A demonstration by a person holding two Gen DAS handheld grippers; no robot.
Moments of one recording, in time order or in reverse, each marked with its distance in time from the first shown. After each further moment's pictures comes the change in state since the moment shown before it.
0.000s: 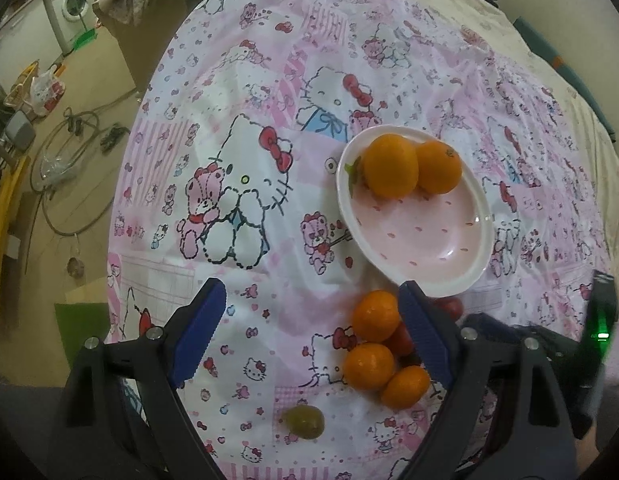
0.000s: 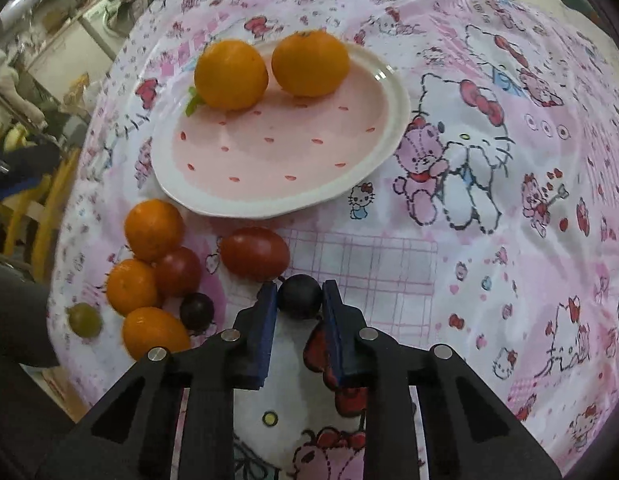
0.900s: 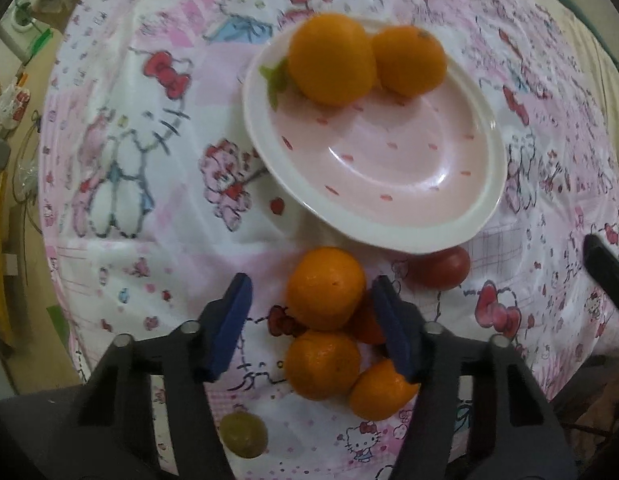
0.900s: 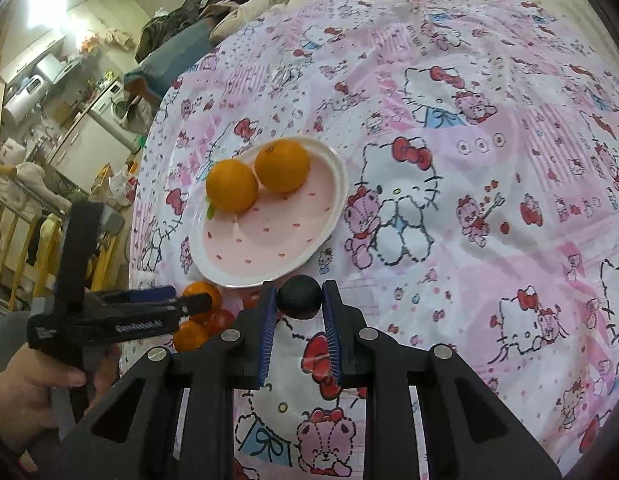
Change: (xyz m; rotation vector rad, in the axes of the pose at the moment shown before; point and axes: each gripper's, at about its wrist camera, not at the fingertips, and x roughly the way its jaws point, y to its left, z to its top) left arm 0.076 -0.060 -0.016 0.141 0.240 0.008; right arm -0.072 -0.046 0.004 0.199 -0.211 0.136
